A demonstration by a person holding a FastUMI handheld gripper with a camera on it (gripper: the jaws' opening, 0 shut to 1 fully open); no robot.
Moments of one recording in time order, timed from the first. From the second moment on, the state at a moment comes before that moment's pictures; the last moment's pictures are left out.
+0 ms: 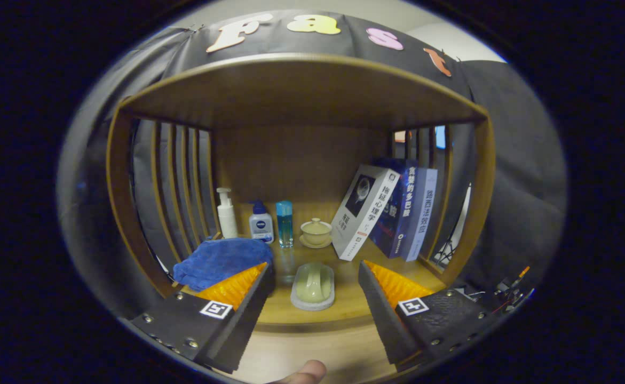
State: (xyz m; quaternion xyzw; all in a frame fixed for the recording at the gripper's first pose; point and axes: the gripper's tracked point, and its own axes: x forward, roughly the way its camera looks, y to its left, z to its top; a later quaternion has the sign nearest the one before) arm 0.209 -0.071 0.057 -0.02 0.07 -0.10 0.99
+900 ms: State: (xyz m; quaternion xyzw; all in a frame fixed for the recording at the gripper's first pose) arm 0.053 -0.036 0.082 -0.03 -0.01 -0.09 1.00
